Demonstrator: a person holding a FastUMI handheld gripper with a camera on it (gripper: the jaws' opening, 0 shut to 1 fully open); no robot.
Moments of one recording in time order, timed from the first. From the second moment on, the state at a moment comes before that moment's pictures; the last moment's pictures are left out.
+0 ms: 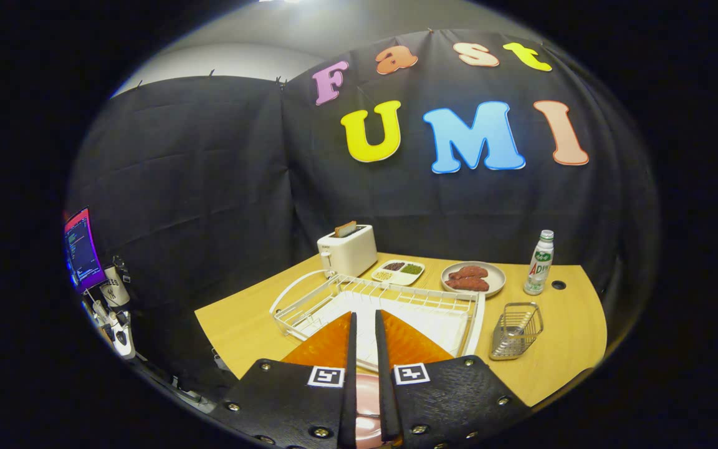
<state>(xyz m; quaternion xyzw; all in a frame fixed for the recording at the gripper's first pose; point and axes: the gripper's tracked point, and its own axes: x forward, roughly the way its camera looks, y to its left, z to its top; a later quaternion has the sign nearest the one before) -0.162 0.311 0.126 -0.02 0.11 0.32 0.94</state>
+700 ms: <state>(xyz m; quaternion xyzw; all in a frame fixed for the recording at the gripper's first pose) -0.105 0.165 0.290 -0.01 -0.01 0.17 0.98</state>
